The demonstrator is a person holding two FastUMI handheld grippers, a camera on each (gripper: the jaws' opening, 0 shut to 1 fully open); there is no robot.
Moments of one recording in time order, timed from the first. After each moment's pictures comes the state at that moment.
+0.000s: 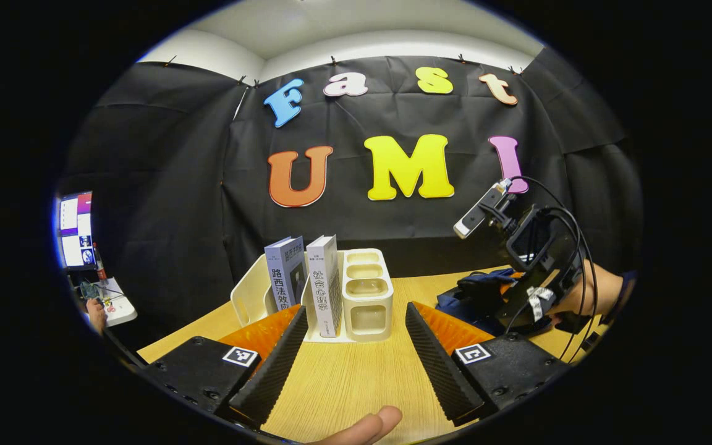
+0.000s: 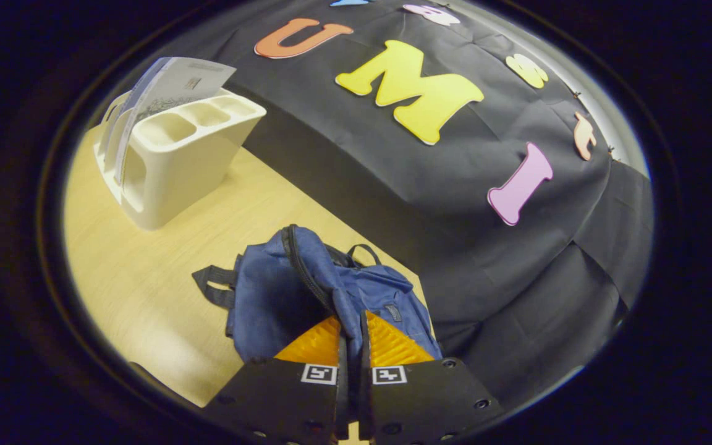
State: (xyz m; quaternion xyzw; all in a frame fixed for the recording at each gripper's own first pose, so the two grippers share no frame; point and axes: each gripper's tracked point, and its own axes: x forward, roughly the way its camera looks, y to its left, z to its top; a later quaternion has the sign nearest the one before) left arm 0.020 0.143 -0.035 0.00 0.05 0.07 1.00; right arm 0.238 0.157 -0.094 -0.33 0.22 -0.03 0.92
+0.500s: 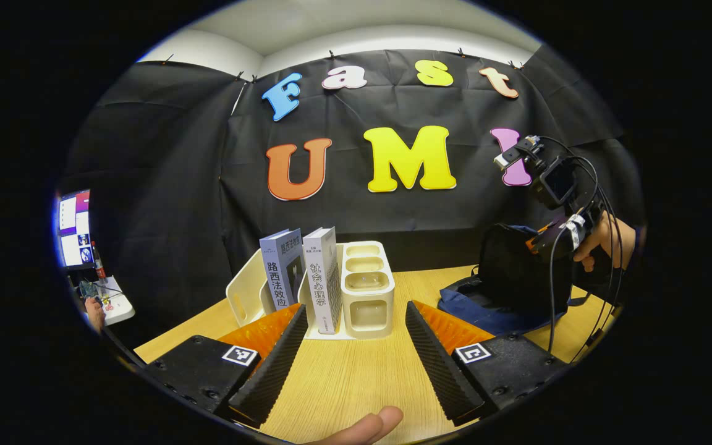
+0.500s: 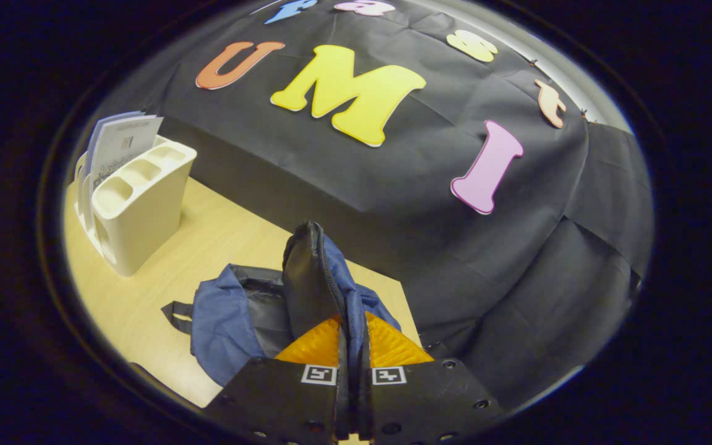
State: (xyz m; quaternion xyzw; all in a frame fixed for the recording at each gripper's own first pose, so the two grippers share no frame) left arm 0.034 0.144 -0.053 0.00 0.07 0.07 0.99; right arm 0.274 0.091 -0.028 -0.25 0.20 -0.05 0.95
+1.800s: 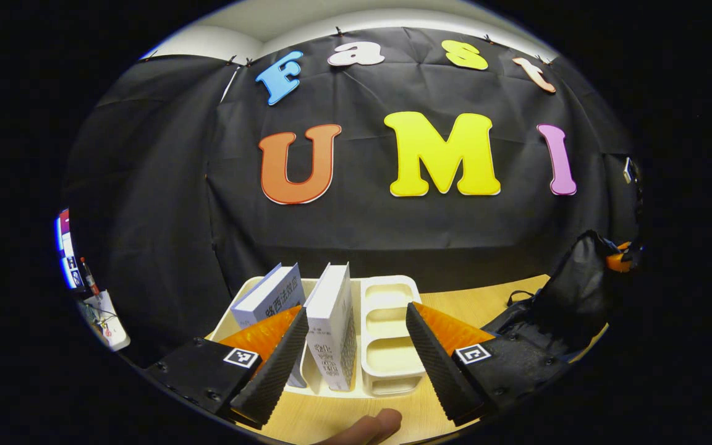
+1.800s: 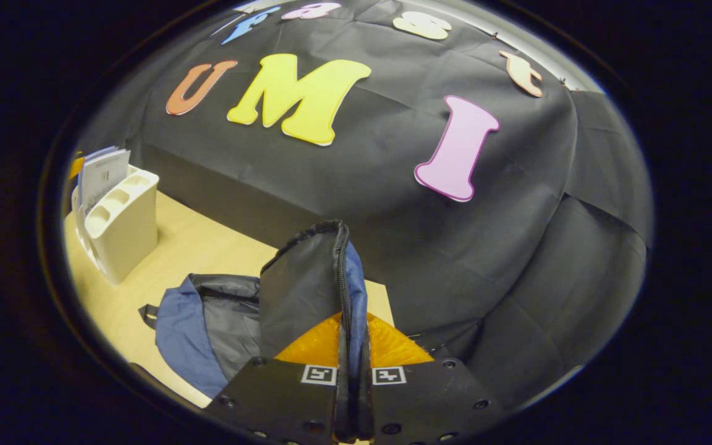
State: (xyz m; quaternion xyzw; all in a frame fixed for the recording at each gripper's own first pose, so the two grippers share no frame) left arm 0.211 0.208 0.011 0.00 0.11 0.09 0.99; right arm 0.307 -0.005 0.006 -0.20 0.20 -0.02 0.96
